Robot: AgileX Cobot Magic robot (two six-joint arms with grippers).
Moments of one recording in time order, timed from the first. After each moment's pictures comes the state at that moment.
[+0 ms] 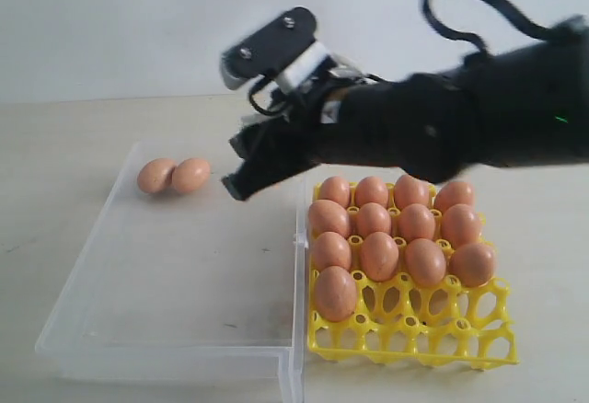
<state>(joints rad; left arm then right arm) 0.04 0.01 0.00 0.10 0.39 0.03 0.72 1.72 -1.02 0.21 -0.08 -0.40</state>
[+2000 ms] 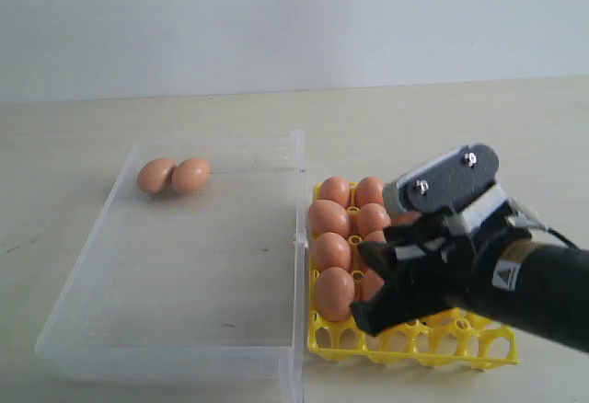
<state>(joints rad) 0.04 0.01 0.00 0.10 0.39 0.03 0.72 1.39 -0.40 0.30 -0.30 -0.23</state>
